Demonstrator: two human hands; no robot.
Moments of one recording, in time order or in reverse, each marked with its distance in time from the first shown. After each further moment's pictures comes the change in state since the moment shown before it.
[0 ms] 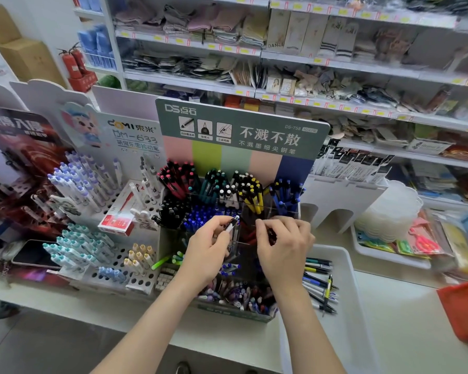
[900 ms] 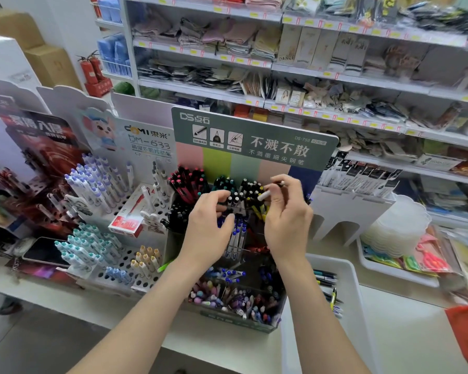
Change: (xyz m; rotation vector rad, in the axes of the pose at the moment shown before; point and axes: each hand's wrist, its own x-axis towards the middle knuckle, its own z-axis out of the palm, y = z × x) left_hand 0.029 0.021 -0.020 0.215 0.228 0.328; right_hand 0.067 -0.056 -0.019 0.461 0.073 -0.041
